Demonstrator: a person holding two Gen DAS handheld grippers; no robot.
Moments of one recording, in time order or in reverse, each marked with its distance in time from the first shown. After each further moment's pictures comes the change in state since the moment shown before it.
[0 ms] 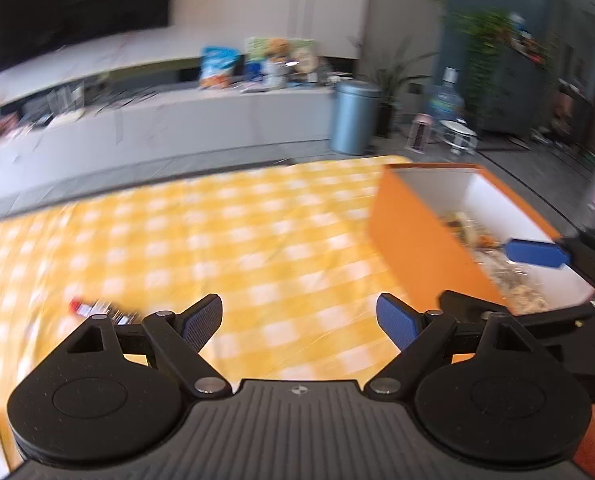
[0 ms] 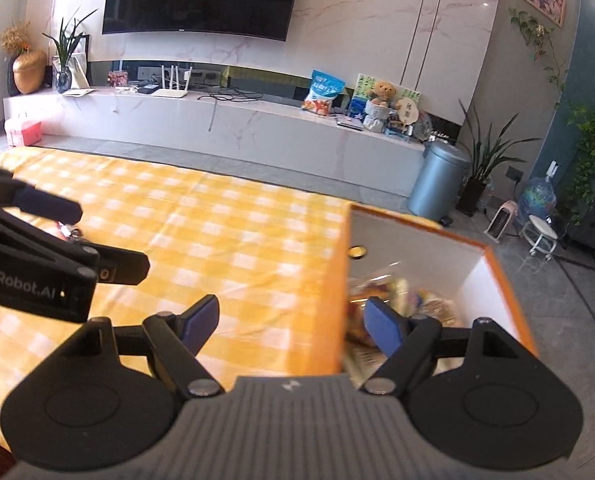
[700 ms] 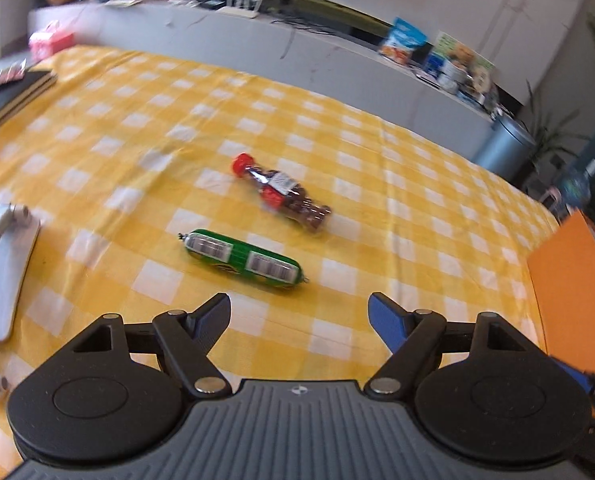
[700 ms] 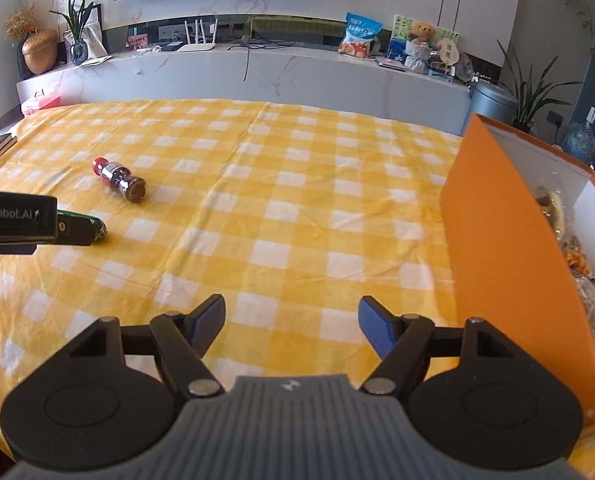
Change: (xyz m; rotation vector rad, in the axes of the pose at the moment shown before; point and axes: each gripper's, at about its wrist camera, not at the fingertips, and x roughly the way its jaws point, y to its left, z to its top) left arm 0.015 0.139 -0.077 -0.524 0.066 0.221; right arm 0.078 0.091 -0.038 0.056 0.148 0.107
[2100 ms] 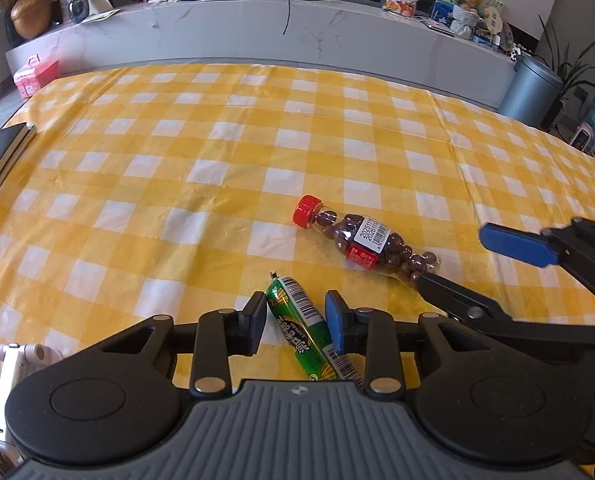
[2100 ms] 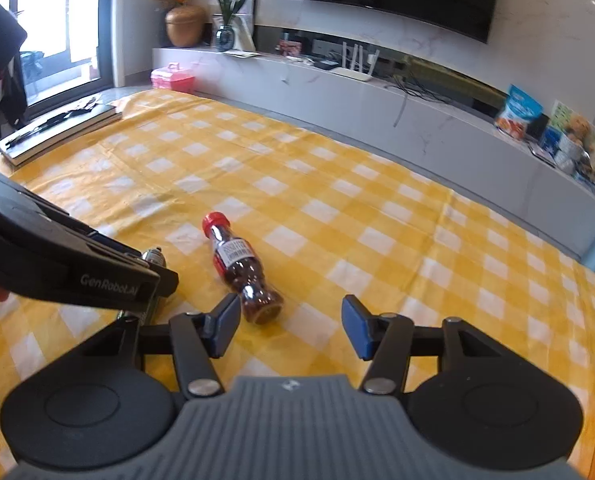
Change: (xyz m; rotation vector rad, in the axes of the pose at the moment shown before) left arm 0.054 0.025 0.064 0.220 0.102 0.108; right arm 0.097 0.104 0.085 -0.358 -0.110 0.319
